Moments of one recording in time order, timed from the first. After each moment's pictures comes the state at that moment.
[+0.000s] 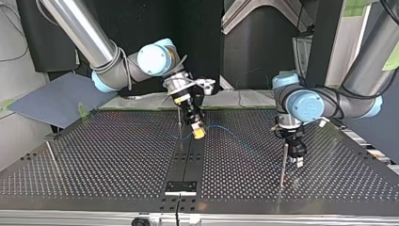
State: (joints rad) left arm -0.03 -1.84 -1.65 -2.72 -1.83 -1.91; right arm 2.31 -1.03 1.36 -0.48 1.49 1.61
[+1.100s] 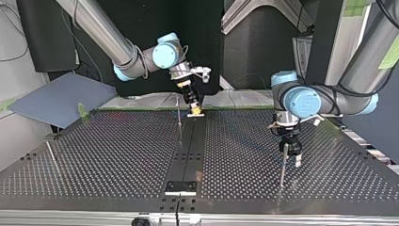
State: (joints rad) left arm -0.04 -1.84 -1.68 -2.68 -1.80 -1.97; right arm 2.30 -0.87 1.50 -0.60 1.54 1.59
